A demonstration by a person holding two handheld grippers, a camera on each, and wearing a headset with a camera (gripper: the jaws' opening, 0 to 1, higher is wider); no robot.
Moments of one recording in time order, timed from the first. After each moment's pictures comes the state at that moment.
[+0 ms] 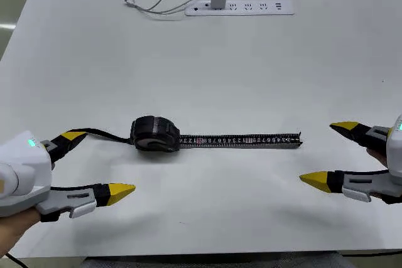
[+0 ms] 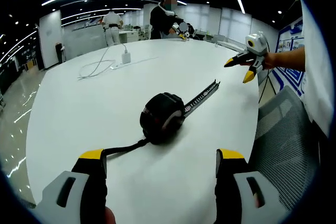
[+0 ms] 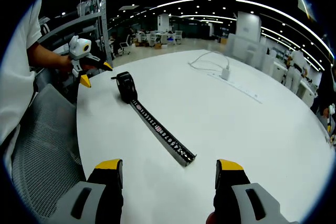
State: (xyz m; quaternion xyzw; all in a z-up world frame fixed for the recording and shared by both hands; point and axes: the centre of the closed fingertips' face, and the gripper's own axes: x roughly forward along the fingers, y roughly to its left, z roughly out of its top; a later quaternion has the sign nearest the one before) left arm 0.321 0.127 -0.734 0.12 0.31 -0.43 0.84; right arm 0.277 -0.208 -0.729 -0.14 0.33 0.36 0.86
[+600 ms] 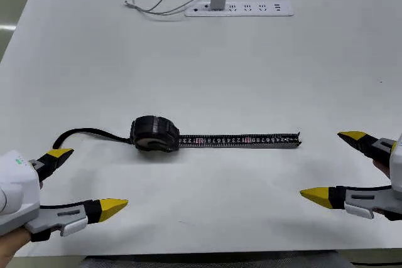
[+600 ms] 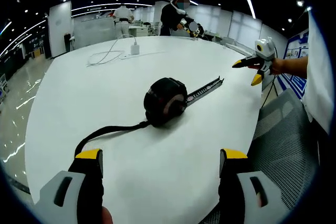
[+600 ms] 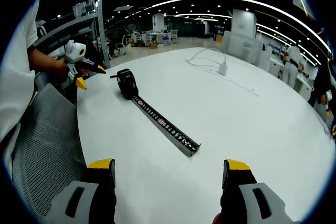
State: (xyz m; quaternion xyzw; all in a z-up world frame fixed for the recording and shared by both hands) left arm 0.301 0.147 -0.750 0.10 0.33 -0.40 0.85; right arm 0.259 -0.212 -0.737 -0.12 0.34 0.34 0.87
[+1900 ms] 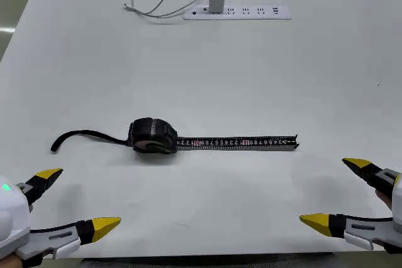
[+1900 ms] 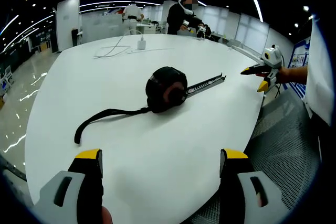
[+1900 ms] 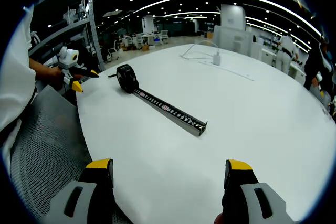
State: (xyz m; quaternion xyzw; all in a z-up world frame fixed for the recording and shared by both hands) left arm 0.281 0.159 -0.758 0.08 0.34 -0.37 0.86; right arm 0.229 -0.217 -0.758 -0.09 0.35 0.32 0.88
